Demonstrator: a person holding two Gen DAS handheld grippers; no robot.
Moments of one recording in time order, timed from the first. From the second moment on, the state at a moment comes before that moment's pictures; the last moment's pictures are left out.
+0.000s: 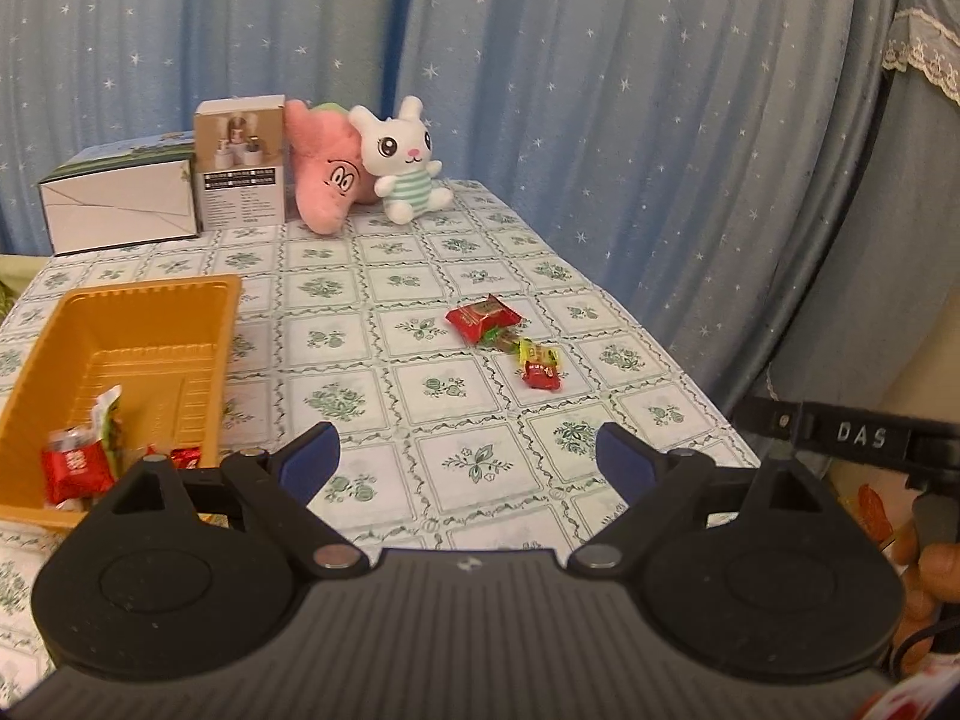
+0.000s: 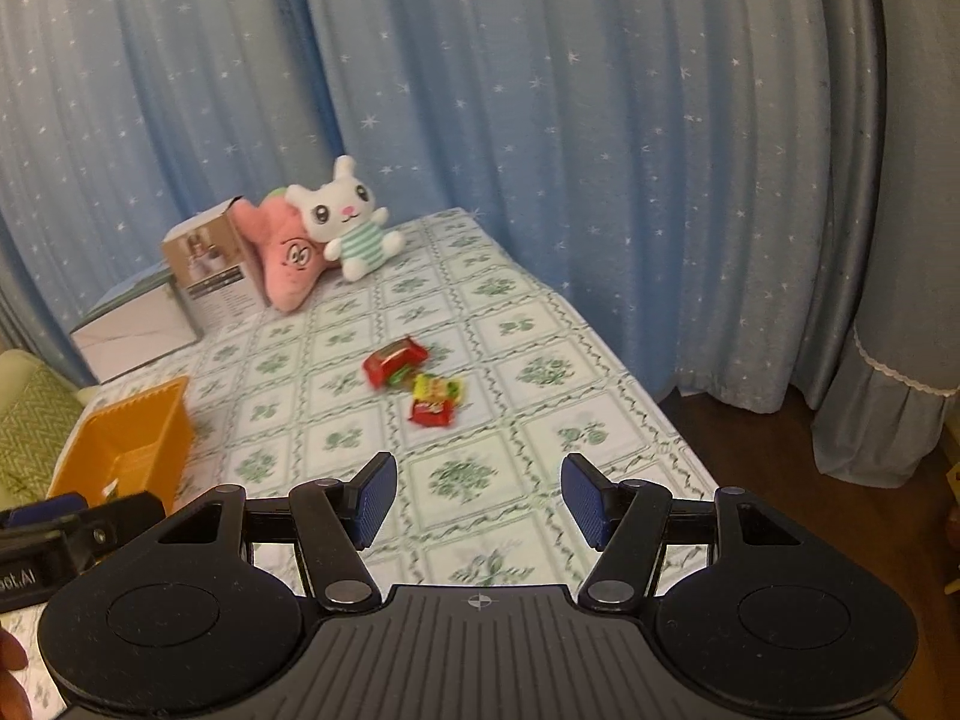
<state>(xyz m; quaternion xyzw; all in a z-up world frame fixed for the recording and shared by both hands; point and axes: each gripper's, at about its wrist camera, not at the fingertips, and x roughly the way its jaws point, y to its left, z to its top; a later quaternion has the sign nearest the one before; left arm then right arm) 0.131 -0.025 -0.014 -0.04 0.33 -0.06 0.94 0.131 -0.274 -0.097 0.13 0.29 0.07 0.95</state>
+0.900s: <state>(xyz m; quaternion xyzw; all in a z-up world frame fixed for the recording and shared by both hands) 0.326 -0.099 -0.146 -0.02 0.37 -0.13 0.92 0.297 -0.295 -0.174 0.12 0.34 0.05 0.93</state>
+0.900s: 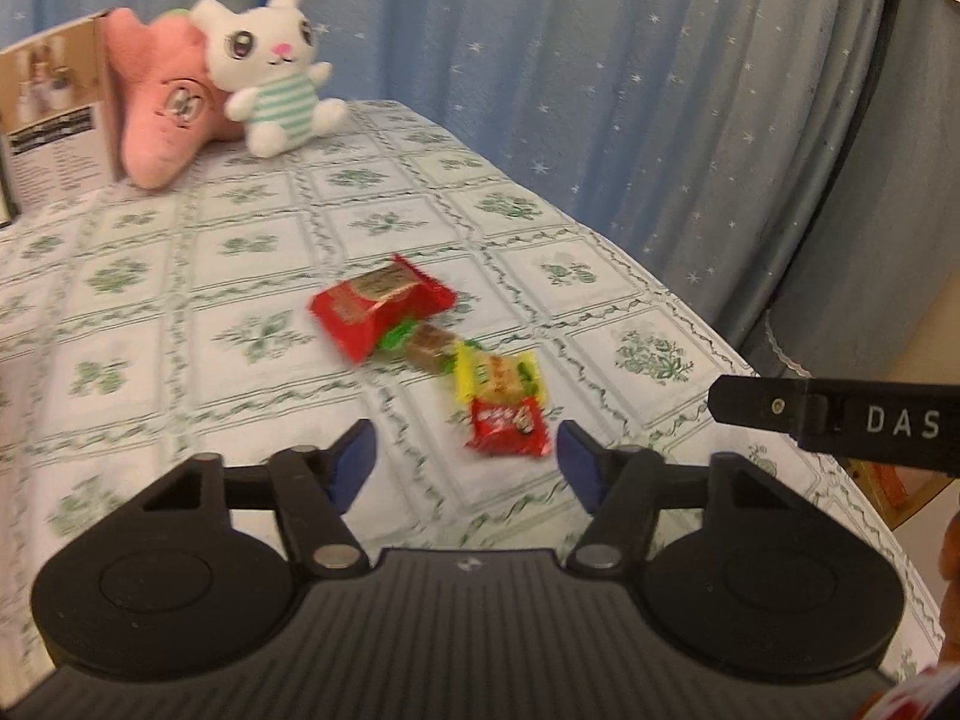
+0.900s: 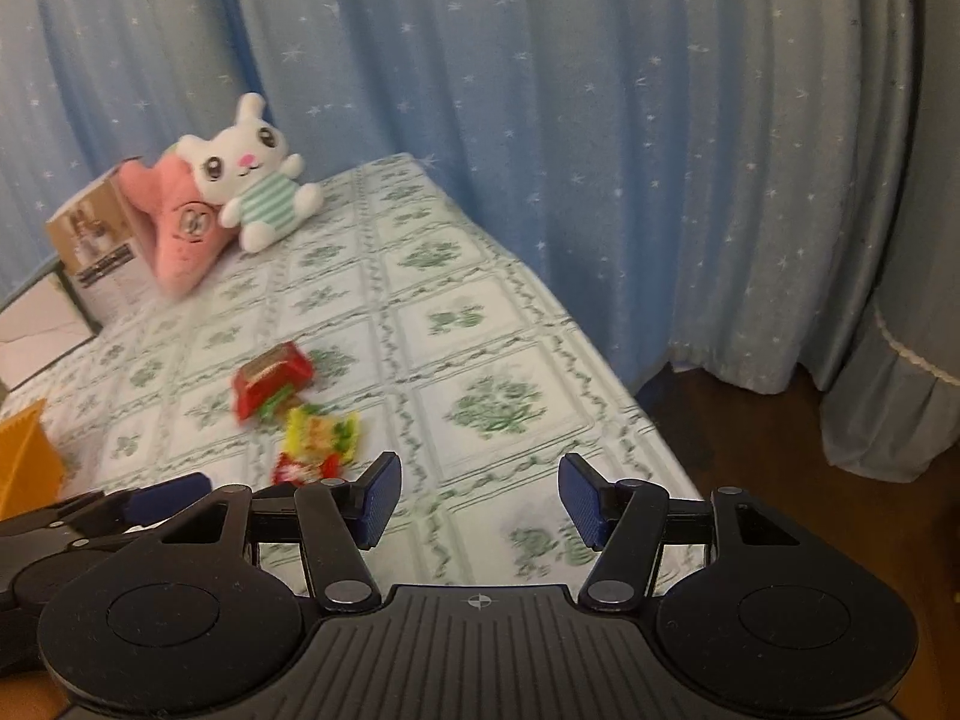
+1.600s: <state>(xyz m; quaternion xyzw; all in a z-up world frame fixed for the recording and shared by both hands) 0.312 -0.065 -0.147 -0.02 0.36 -0.10 0.93 0.319 -0.265 -0.183 0.09 0.34 0.11 0.93</state>
